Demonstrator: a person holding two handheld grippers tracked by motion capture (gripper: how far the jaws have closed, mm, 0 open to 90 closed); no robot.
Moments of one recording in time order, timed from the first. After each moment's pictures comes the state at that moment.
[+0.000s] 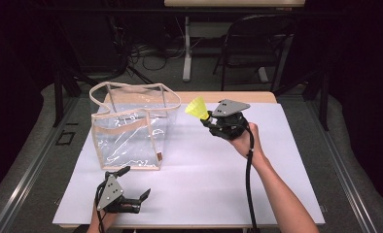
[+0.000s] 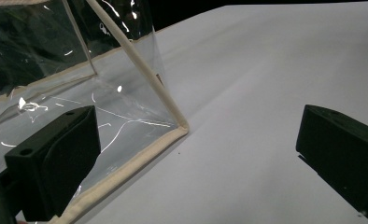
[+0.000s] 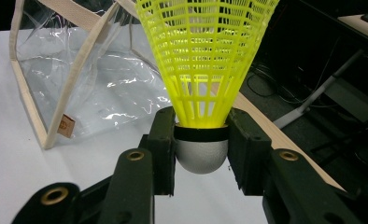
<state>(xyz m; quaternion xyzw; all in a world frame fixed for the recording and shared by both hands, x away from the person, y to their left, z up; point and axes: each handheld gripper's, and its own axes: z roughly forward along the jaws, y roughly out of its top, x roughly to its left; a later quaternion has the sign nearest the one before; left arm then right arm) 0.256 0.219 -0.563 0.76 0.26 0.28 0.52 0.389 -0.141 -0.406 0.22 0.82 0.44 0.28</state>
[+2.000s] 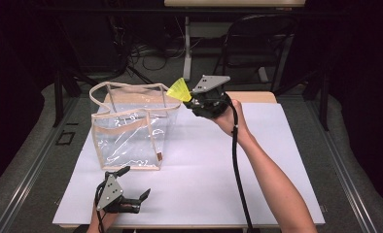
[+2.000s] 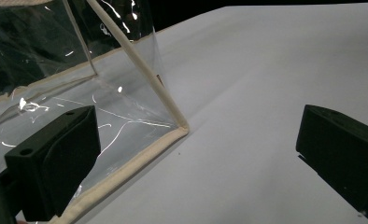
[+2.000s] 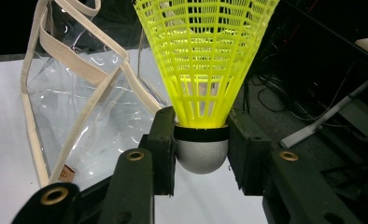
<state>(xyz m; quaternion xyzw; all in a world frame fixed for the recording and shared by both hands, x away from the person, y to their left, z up) 0.255 0.220 -0.563 0.76 0.26 0.28 0.52 0.424 -0.097 -0.359 0.19 0.84 0.44 0.26</state>
